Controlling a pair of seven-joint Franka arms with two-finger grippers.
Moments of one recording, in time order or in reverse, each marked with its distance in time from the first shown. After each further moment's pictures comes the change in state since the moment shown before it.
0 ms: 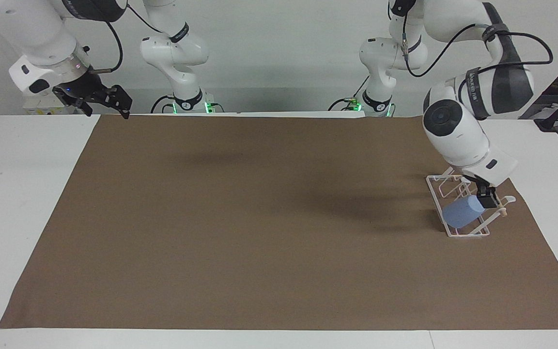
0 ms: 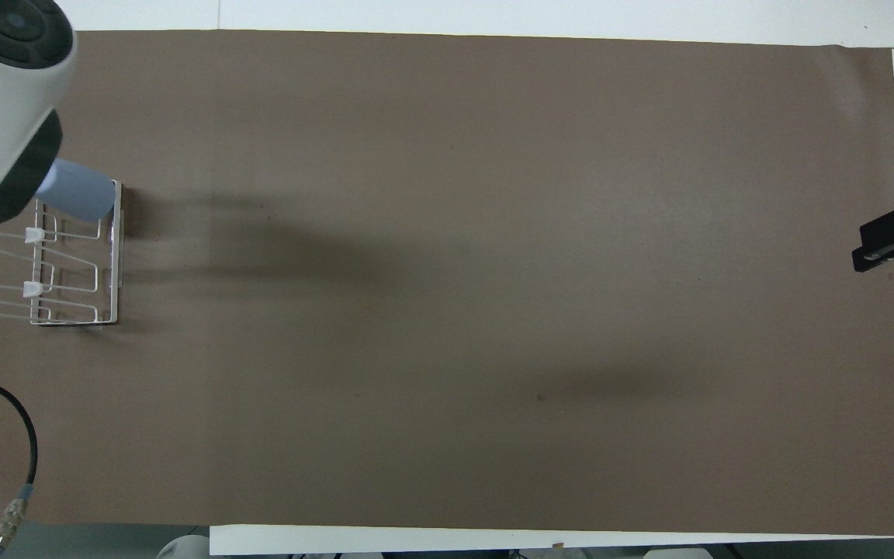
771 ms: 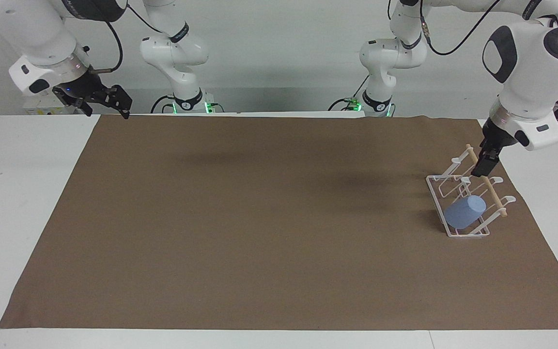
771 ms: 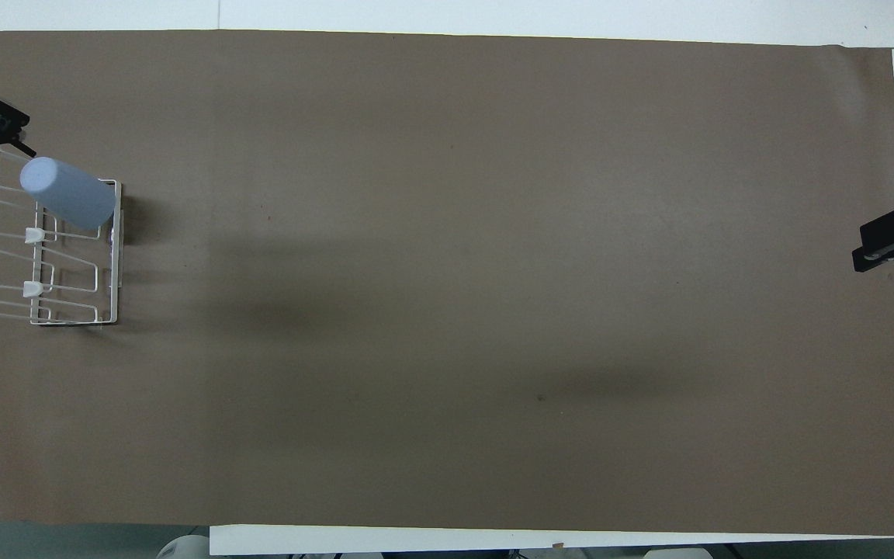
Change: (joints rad) left arm 0.129 -0.124 0.001 0.025 -0.582 -0.094 0.648; right arm 0.000 0.000 0.000 0.000 0.000 0.000 0.000
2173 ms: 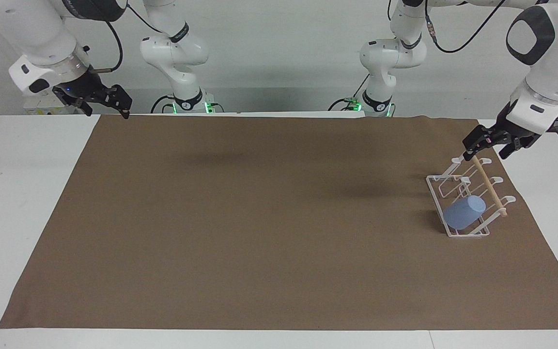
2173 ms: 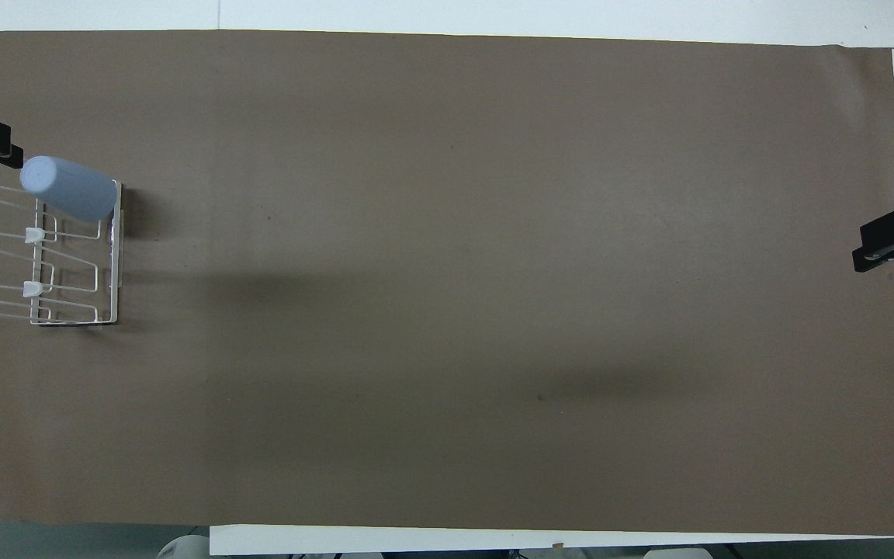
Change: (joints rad) left arm 0.050 0.001 0.013 0.070 -0.139 -0.009 0.872; right arm 0.000 -0.001 0.000 -0.001 0.000 0.000 0.000
